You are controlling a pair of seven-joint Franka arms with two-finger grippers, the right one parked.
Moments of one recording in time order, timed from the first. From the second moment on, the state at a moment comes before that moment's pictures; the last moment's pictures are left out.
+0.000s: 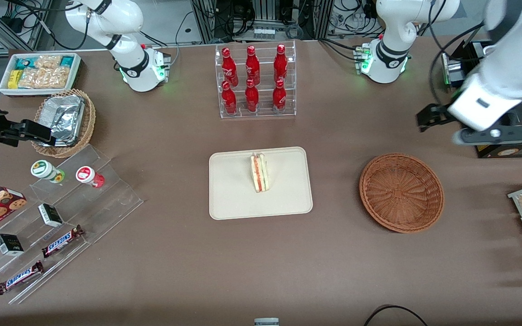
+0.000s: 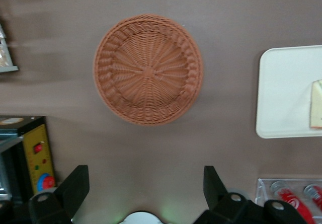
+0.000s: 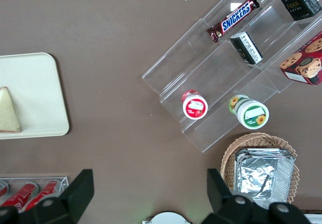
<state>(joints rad) -0.09 0.01 -0.07 -1.57 0.04 1.46 -0.15</state>
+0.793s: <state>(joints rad) -0.07 -0.04 -0.07 -1.65 0.03 1.50 -0.12</state>
